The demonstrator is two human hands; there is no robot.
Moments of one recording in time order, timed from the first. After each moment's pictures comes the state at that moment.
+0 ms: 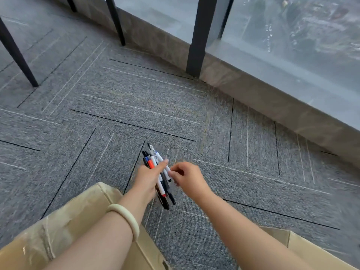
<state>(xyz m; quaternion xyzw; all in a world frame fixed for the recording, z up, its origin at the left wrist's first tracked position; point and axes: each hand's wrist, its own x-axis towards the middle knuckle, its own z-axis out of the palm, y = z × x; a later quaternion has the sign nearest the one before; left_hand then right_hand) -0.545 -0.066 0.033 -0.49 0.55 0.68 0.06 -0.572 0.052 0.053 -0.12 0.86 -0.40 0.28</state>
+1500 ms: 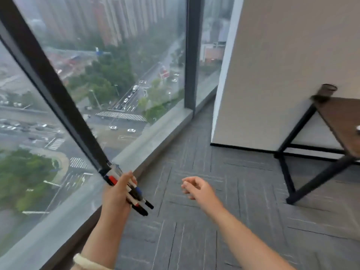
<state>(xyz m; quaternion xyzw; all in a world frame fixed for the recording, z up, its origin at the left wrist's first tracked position) -0.205 0.786 0.922 0.07 0.63 0.67 0.38 -0.012 0.858 0.875 0.48 0.57 -0.62 -0.24</state>
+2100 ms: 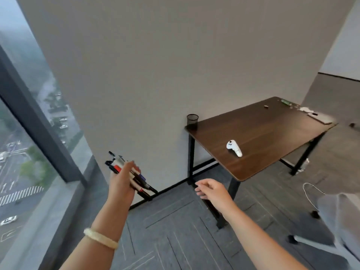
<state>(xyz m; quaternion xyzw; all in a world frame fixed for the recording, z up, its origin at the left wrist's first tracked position) 0.164 1.321 0.988 0.27 0.47 0.54 0.65 0.385 1.214 0.938 0.67 0.36 -0.45 -0.47</state>
